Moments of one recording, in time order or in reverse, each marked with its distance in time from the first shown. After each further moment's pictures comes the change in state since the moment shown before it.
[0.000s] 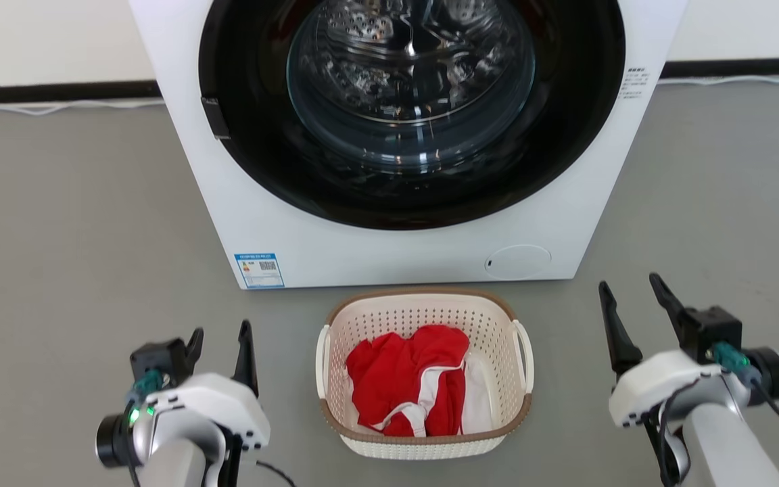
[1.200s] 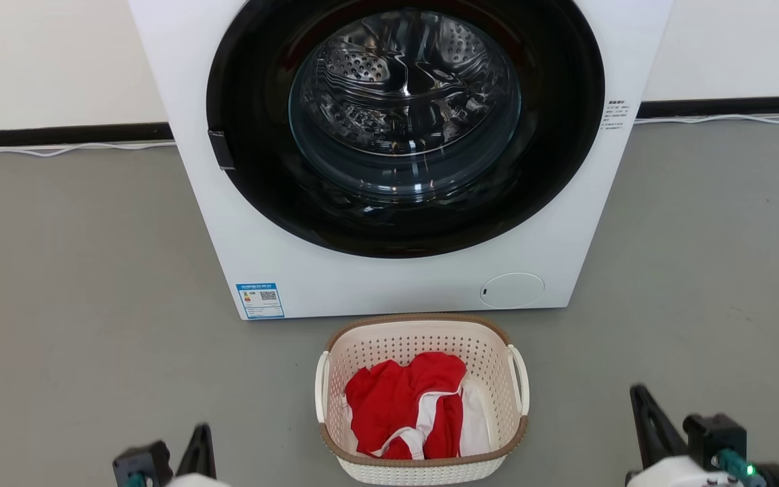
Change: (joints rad) left arm 0.267 -0.016 0.113 -0.143 0.058 -0.005 0.000; right arm 0.273 0.038 -0.060 -0.128 -0.017 -0.001 0.010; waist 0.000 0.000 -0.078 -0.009
